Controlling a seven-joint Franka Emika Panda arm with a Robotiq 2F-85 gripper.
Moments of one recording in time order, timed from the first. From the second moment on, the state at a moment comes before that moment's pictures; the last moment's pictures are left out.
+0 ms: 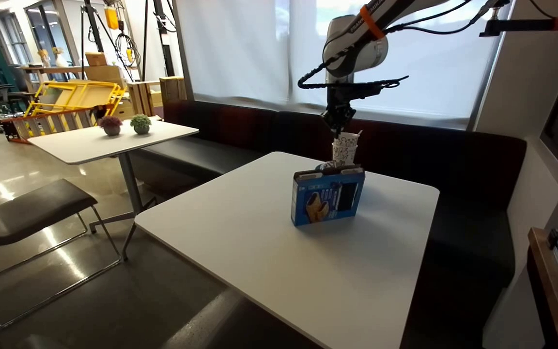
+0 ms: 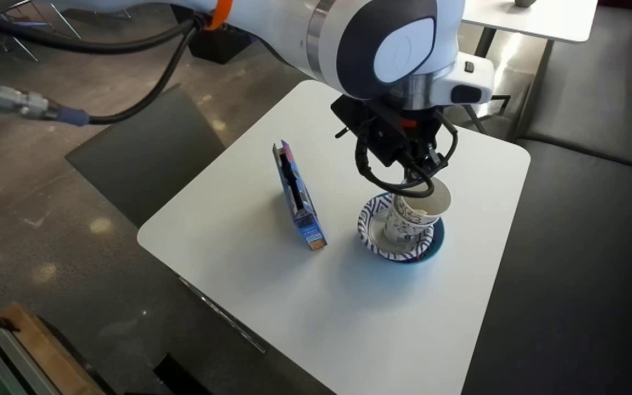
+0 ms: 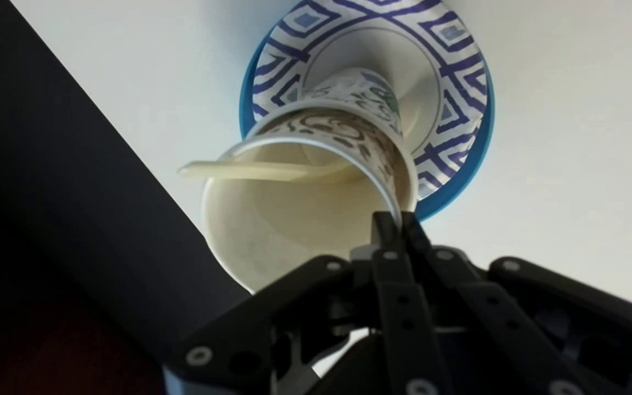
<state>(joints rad) -0.21 0.60 -0.22 -1.59 -0.03 2.29 0.18</state>
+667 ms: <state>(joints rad) -0.19 0.52 -0.22 -1.62 -0.08 2.29 0.18</state>
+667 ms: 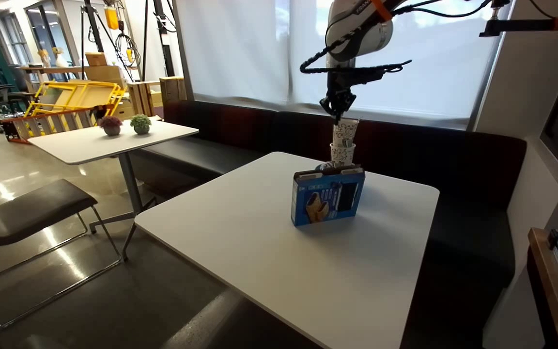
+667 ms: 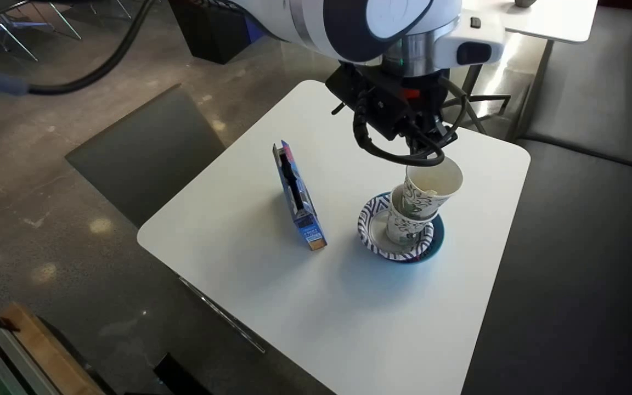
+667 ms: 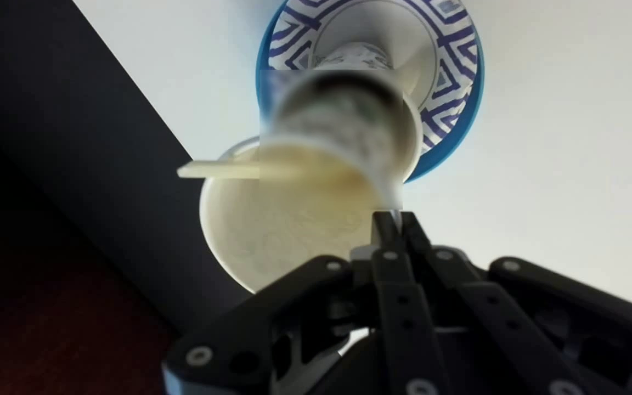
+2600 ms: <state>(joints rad) -0.02 0.31 -0.07 -1.99 -0.20 2.66 -0.01</state>
